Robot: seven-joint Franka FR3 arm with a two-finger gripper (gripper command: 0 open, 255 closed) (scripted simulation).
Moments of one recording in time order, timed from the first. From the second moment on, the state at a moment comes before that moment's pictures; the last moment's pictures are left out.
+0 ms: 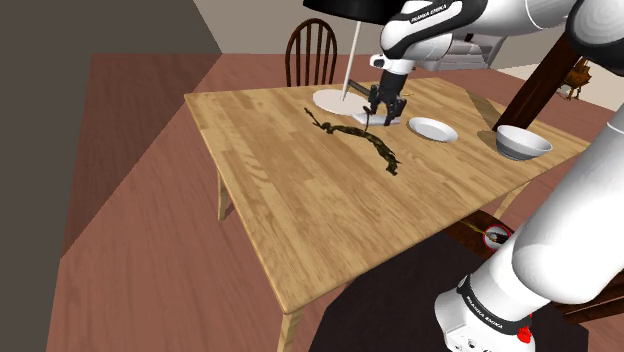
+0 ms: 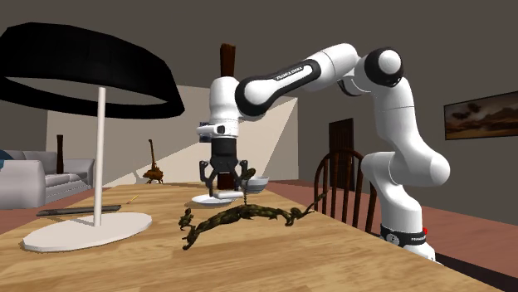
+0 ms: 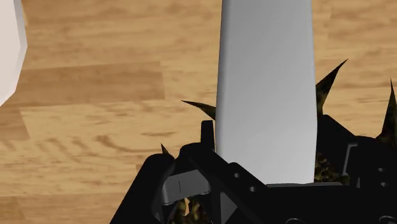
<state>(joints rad) -0.10 0.11 -0.36 -1.96 0.05 2.06 -1.81</state>
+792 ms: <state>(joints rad) -0.23 0.13 -0.46 -1.97 0.07 2.08 -2.06</state>
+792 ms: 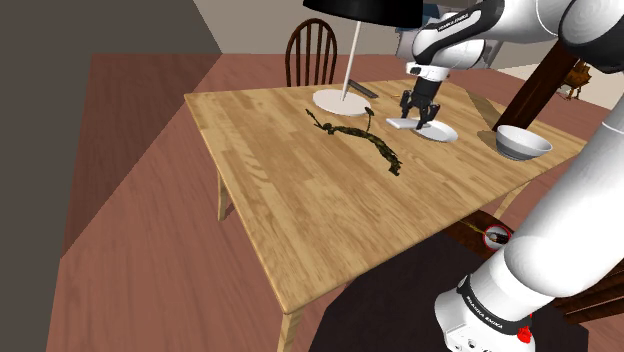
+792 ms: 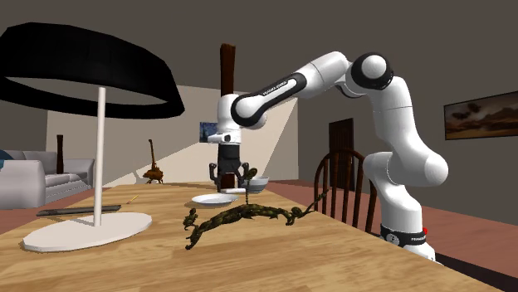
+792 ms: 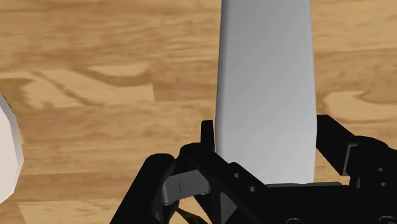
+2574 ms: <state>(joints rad) -0.24 0.21 -0.45 -2.05 0.12 2.23 -2.10</state>
